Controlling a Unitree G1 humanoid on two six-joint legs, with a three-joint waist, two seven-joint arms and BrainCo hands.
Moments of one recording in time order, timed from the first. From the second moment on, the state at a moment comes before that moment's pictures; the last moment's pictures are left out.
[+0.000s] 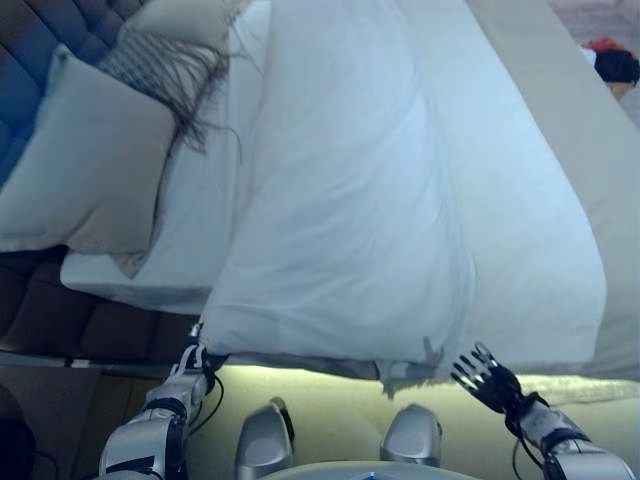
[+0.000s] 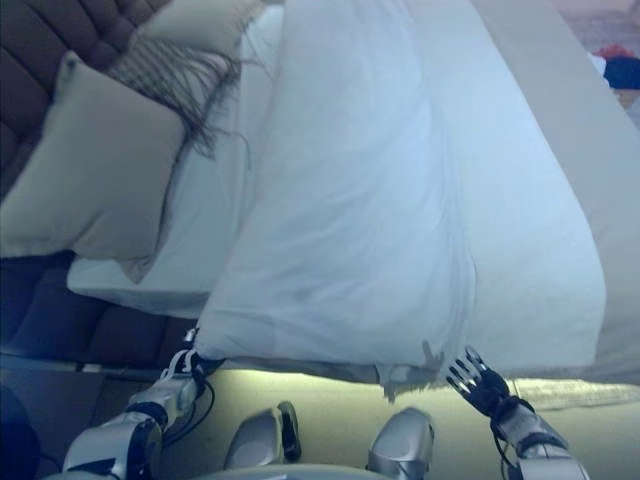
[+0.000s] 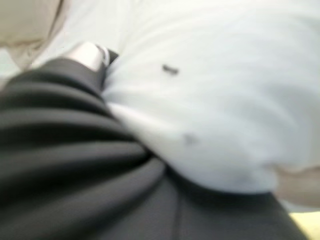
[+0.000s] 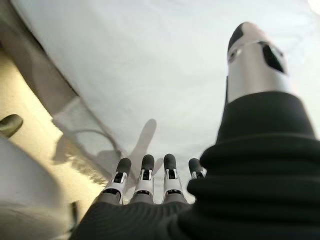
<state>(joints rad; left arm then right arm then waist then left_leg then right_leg) -0.44 0.30 0.20 1.30 -1.56 0.20 -0.26 -0.27 -0.49 0.03 1.22 1.02 0.23 0.47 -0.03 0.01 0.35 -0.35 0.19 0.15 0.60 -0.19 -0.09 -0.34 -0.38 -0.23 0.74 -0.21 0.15</state>
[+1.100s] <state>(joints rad) -0.52 0.44 0.14 1.21 -1.65 0.23 -0.25 -0.59 -0.64 0.09 1.07 1.19 0.25 0.44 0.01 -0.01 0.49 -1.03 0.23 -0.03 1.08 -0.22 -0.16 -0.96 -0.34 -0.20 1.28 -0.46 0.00</state>
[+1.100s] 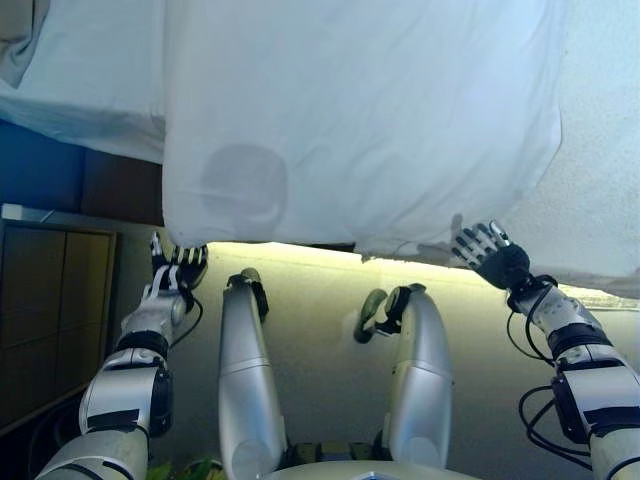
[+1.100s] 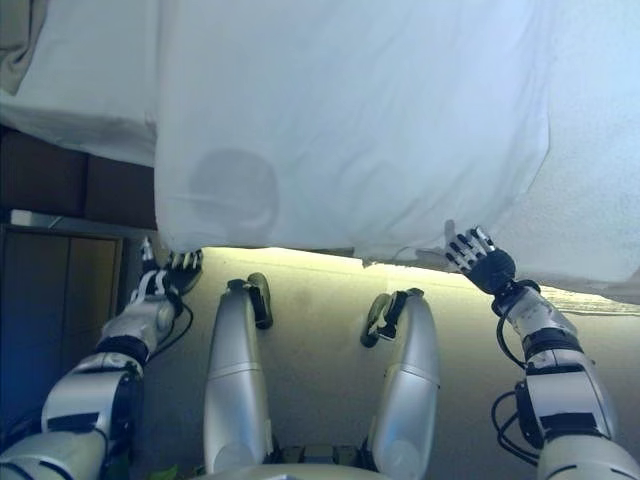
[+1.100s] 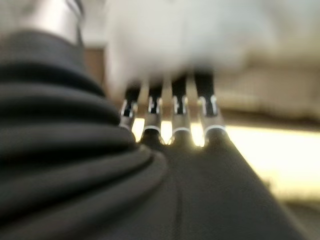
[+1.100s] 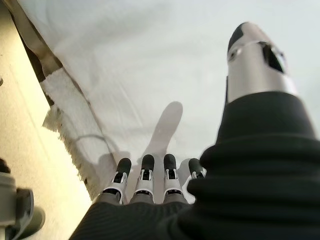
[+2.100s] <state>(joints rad) -0.43 0.45 0.01 0.54 -1.55 0.05 -0.93 -0.35 -0.57 0.05 0.96 1.22 0.24 0.39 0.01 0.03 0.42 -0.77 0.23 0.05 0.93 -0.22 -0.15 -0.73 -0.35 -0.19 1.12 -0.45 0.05</state>
